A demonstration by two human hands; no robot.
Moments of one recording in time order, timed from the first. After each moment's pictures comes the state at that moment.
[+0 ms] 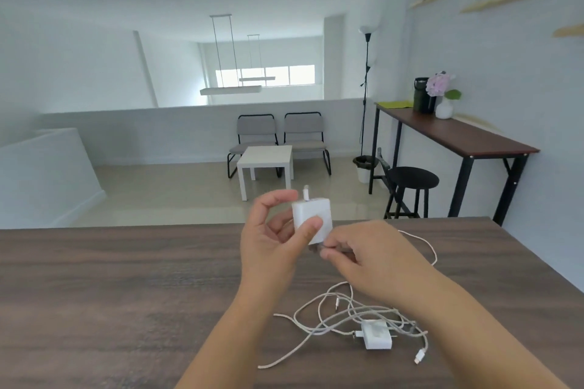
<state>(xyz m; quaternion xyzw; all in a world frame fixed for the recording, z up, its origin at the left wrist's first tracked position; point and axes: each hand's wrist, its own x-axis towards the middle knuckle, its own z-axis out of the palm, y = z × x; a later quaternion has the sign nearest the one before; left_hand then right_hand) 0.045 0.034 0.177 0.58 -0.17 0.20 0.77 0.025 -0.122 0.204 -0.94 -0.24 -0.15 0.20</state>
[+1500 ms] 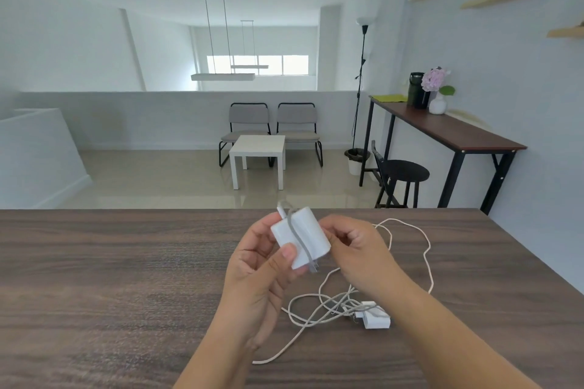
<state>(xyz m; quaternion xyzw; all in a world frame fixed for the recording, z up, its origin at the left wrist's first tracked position) 0.003 0.072 0.145 0.39 -0.14 0.01 0.91 0.029 -0.087 0.162 -0.79 -0.20 -0.13 0.56</state>
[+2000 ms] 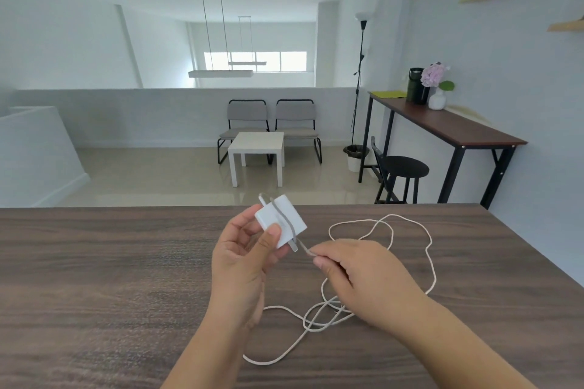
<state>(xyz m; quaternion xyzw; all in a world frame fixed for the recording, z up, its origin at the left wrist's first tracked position) 0.022 0.084 0.138 0.46 -0.06 0.12 0.88 0.002 -0.088 0.157 -0.93 -0.24 -0.15 0.22</state>
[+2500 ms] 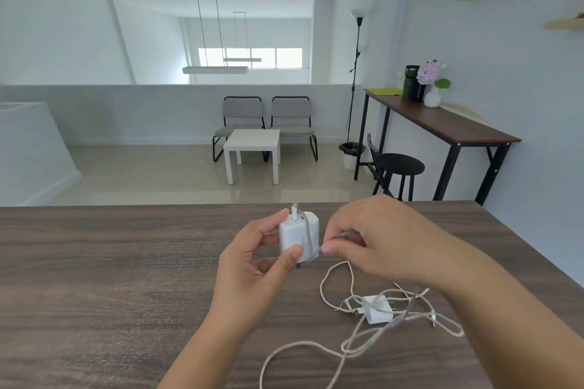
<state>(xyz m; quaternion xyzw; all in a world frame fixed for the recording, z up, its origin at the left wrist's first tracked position) 0.016 0.093 0.126 0.70 -0.17 0.19 0.67 0.008 -0.100 0.226 -0.94 -0.31 -0.10 0.13</state>
